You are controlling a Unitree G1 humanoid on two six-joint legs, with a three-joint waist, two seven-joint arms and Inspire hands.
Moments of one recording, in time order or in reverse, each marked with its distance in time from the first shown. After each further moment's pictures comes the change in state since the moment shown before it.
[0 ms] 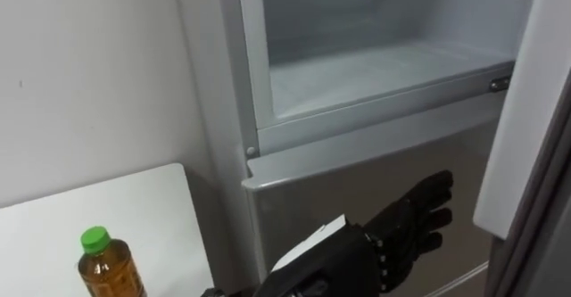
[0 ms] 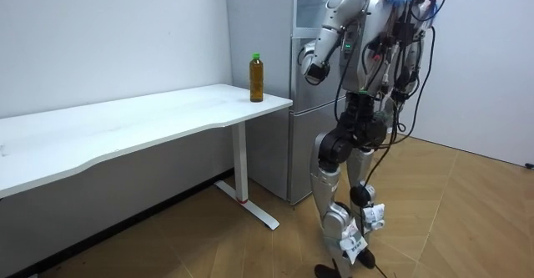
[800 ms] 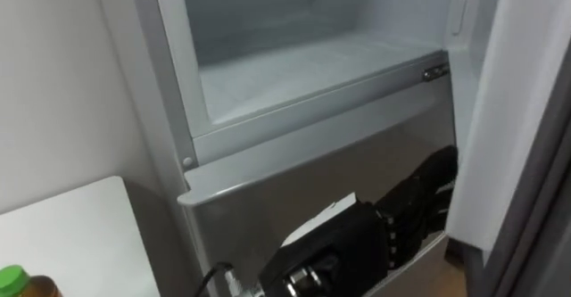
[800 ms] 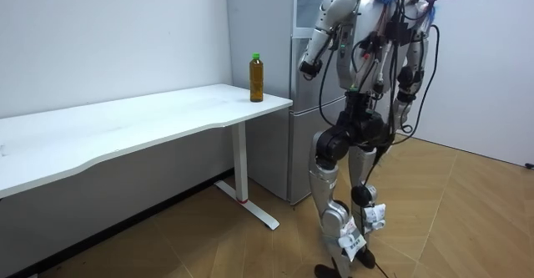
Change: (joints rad) left arm -0.128 -0.011 0.001 0.039 -0.011 0.026 0.005; right arm -0.012 -0.023 -0.013 0.002 -0.003 0.028 0.023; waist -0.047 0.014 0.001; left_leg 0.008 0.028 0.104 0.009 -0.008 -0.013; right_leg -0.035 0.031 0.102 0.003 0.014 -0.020
